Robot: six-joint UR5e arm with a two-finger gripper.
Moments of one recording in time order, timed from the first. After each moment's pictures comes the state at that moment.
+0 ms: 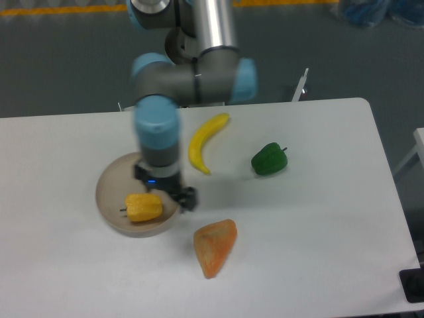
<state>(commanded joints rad) 2.11 -1.93 -1.50 -1.18 1.53 0.94</state>
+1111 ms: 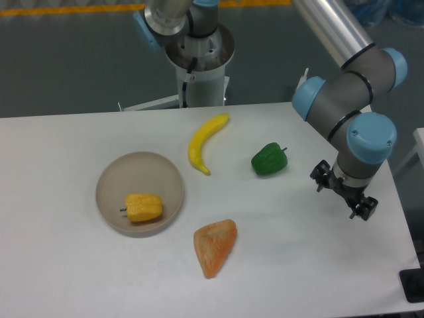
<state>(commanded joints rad) 2.39 -2.11 -1.32 -1.24 1.66 1.45</state>
